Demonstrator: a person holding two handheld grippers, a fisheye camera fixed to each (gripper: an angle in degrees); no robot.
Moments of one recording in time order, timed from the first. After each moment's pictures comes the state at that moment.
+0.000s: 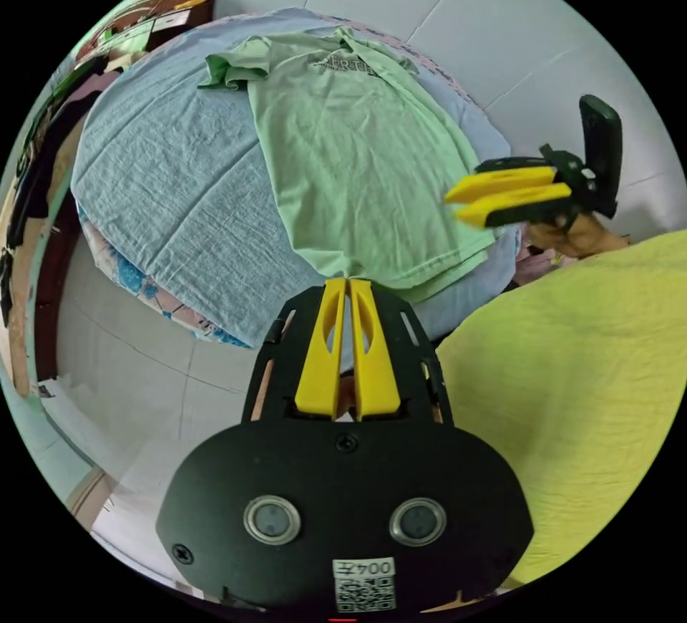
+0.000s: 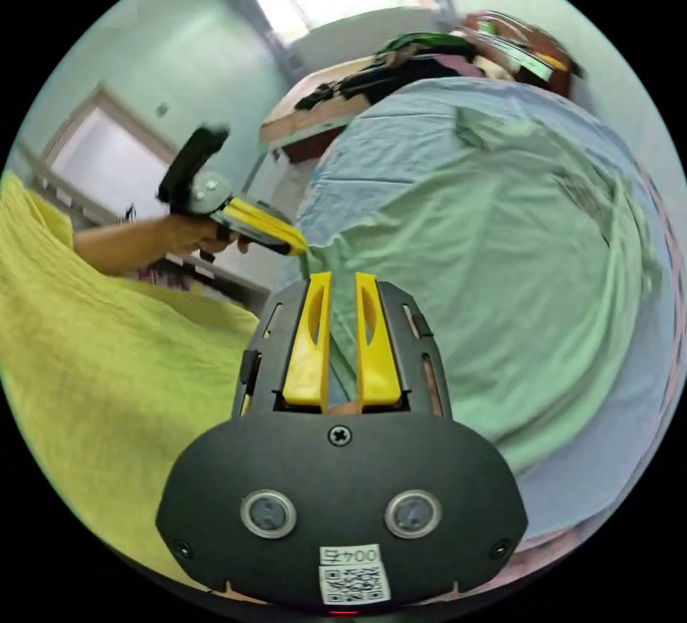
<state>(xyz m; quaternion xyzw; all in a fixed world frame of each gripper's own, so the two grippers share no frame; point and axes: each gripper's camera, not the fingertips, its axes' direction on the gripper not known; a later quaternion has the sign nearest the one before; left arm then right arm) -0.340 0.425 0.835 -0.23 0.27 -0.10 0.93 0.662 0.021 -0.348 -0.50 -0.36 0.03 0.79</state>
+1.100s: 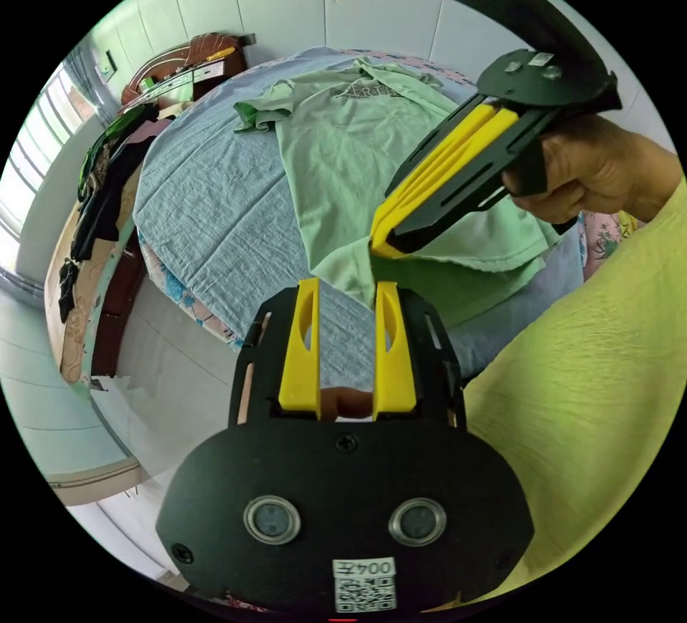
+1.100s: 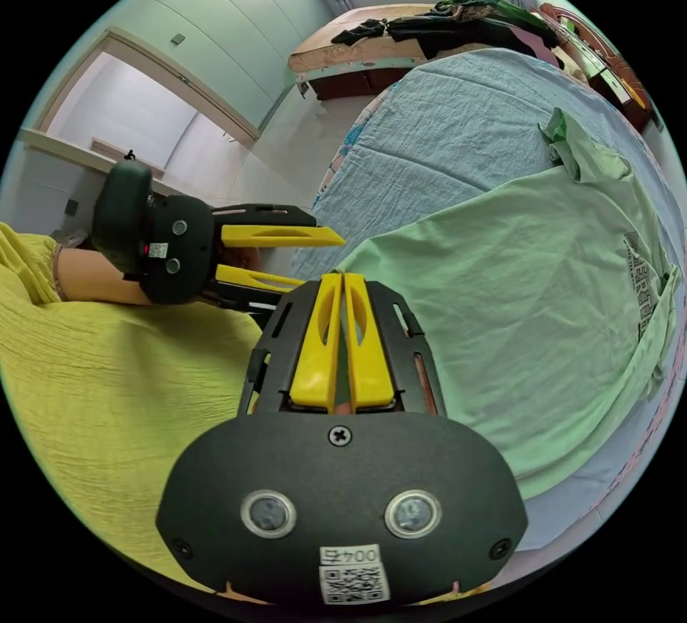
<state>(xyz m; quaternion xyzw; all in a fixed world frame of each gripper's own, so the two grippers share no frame) -0.289 0.464 0.746 -0.17 0.09 -0.07 0.98 0.559 0.094 -0.342 -0.57 -0.42 -0.07 0.71</state>
